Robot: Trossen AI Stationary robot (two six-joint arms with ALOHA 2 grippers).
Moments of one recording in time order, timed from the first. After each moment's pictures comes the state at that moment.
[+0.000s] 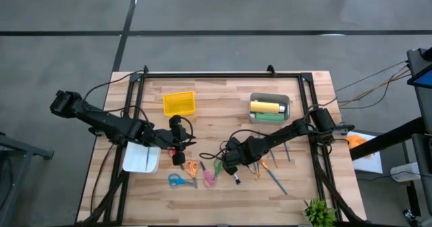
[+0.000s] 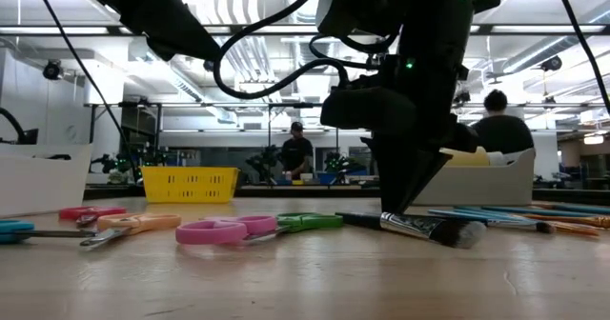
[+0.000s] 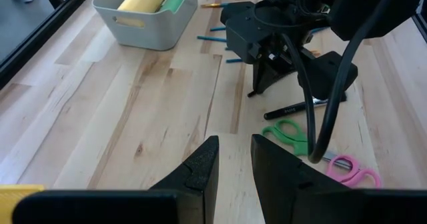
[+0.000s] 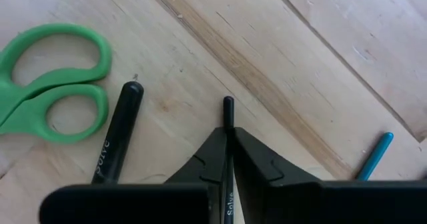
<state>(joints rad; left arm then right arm) -0.31 1.18 0.75 -0.24 -0.39 -0.26 0.28 2.03 1.32 -0.71 0.23 1.09</state>
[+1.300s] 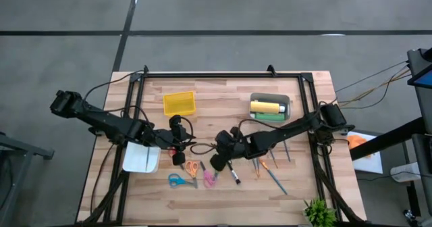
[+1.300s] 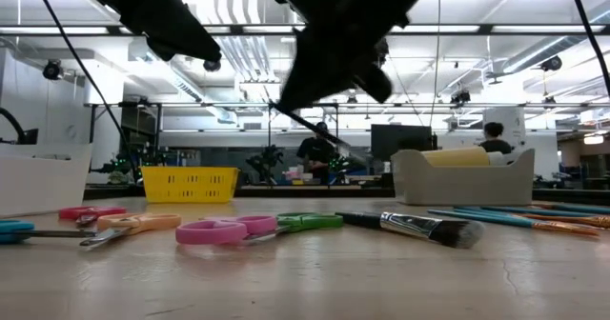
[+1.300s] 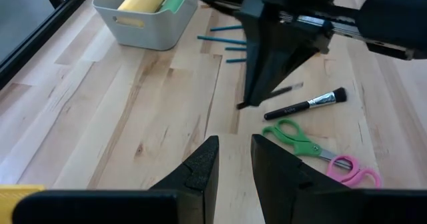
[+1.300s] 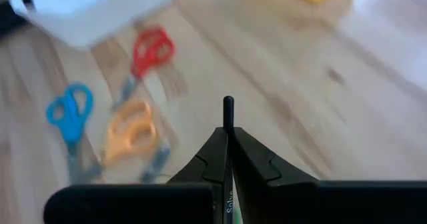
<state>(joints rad) -0.31 1.18 0.75 -0.24 -0.39 -0.26 0.26 1.89 1.32 -0.27 0.45 0.78</state>
